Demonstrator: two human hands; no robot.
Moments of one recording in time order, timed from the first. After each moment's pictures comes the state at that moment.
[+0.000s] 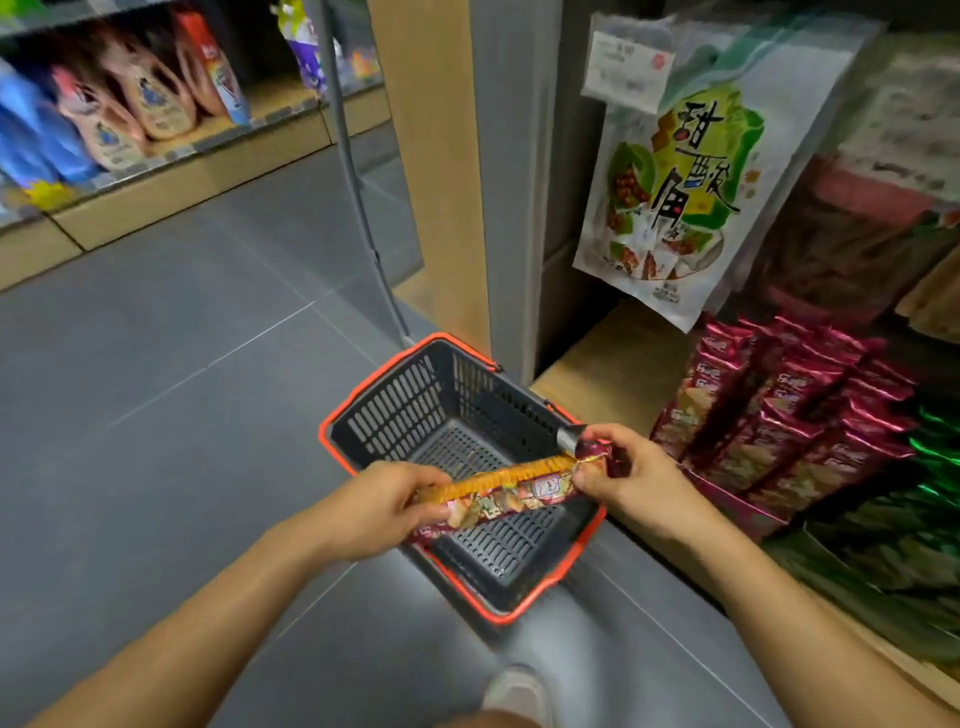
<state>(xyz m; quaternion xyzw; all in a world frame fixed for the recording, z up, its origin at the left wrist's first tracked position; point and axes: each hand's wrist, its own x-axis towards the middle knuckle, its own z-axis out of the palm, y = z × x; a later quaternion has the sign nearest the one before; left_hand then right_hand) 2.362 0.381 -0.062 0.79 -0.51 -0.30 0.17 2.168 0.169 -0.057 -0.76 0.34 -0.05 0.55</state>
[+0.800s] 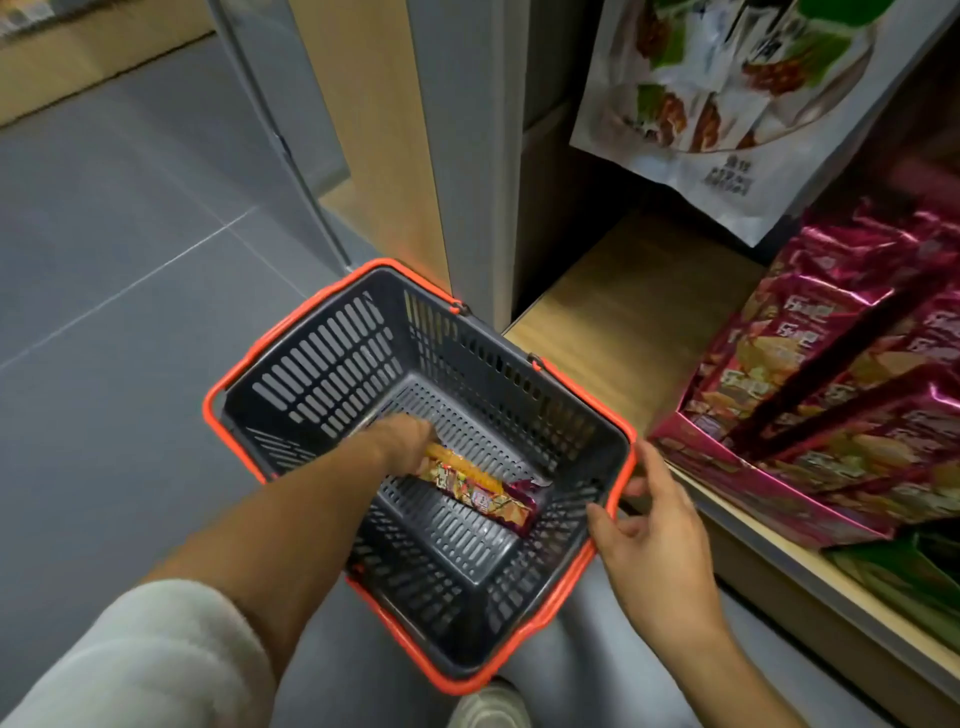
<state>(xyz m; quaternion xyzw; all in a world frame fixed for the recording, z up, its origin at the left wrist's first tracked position) 2.440 0.257 -0.282 0.82 -0.44 -0.33 -0.15 2.159 0.181 -0.178 -0.73 0.49 -0.12 0.46</state>
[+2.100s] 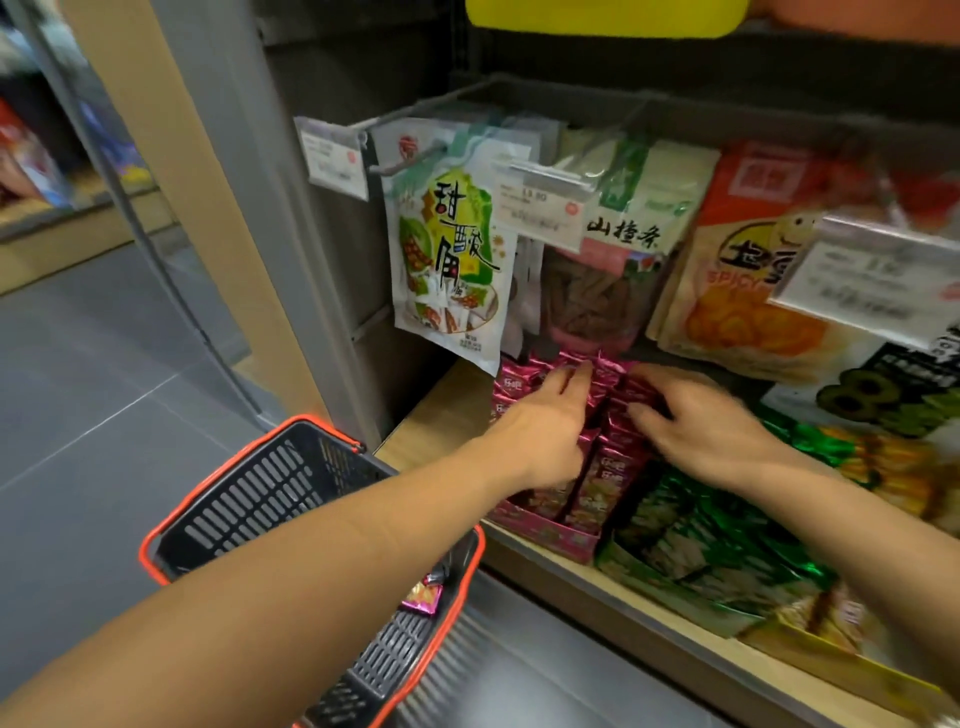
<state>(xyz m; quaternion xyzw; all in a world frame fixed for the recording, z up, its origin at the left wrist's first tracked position) 2.194 0.104 -0.002 0.73 -0.66 -0.17 0.09 2.041 0.026 0.029 -0.89 0.42 -0.05 0.17</state>
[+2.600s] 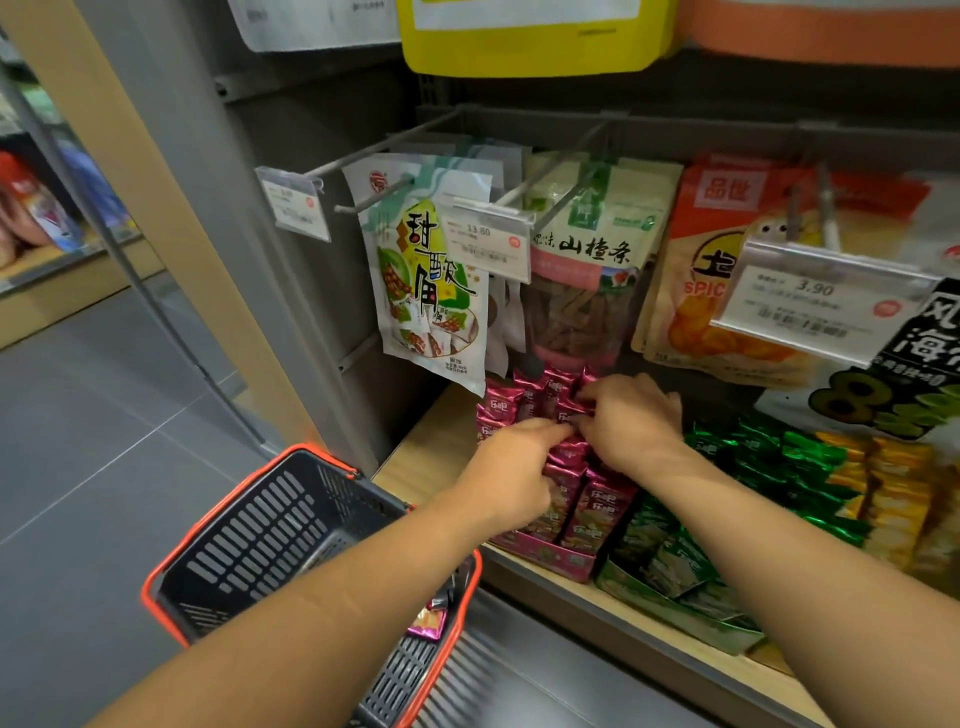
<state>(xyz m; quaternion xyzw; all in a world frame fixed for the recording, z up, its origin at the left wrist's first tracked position) 2.197 0.116 -0.021 0.71 -0.65 -0.15 0.20 2.091 0.012 -0.001 -0.86 0.51 -0.04 0.07</state>
